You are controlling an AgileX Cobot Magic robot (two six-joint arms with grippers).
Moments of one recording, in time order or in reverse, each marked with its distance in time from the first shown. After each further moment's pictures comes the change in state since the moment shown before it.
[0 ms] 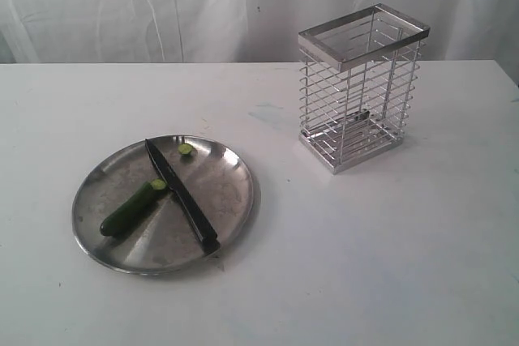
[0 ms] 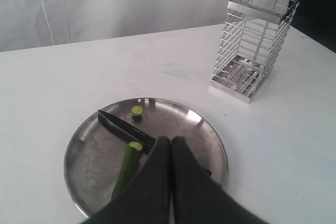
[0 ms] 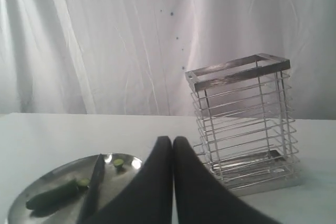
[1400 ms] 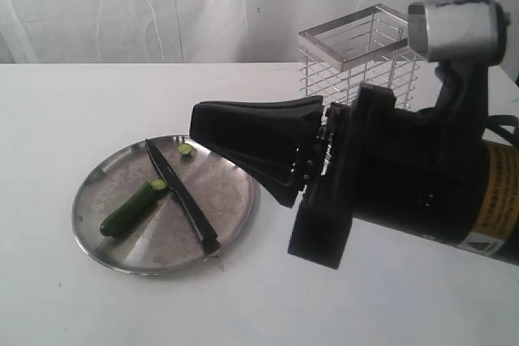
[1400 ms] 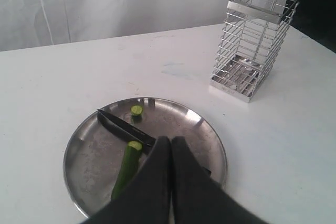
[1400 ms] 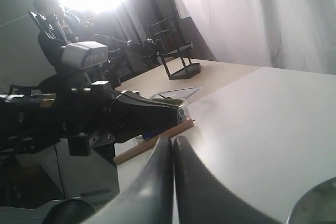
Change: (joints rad) left arm 0.000 0.000 0.000 0.000 0.002 -0.002; right arm 0.234 1.120 -0.509 -0.213 -0.853 0.334
